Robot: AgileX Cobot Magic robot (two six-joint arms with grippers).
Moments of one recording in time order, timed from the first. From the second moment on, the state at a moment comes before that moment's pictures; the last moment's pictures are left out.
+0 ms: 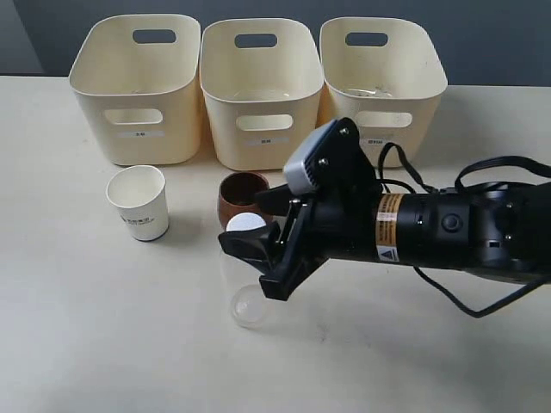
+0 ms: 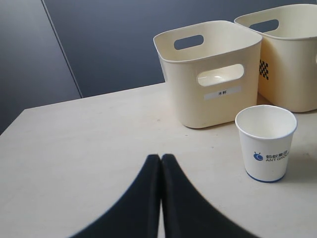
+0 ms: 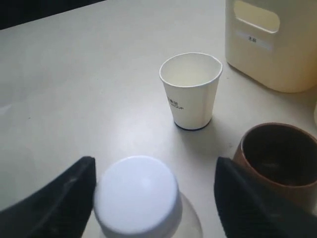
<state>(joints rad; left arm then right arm) -0.04 0.00 0.00 0.05 0.23 0.12 0.62 1.63 -0.59 -0.84 -0.70 0.63</state>
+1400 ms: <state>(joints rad) -0.04 0.00 0.00 0.05 0.23 0.12 0.62 1.74 -0.59 -0.73 -0.85 0.59</state>
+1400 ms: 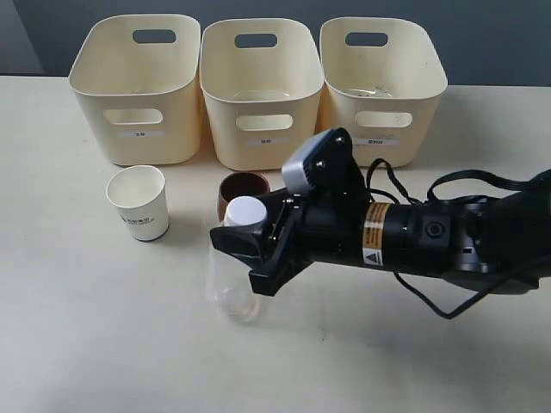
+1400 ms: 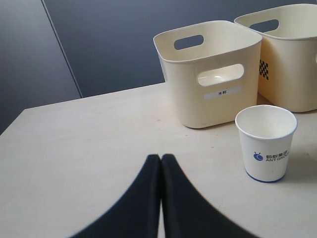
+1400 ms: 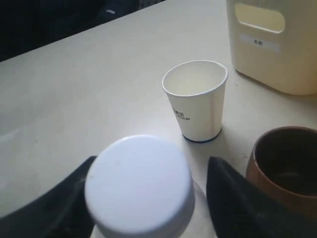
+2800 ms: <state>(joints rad) -0.04 0.00 0.00 0.05 0.23 0.12 0.62 1.44 -0.85 0.64 -0.60 -0.56</state>
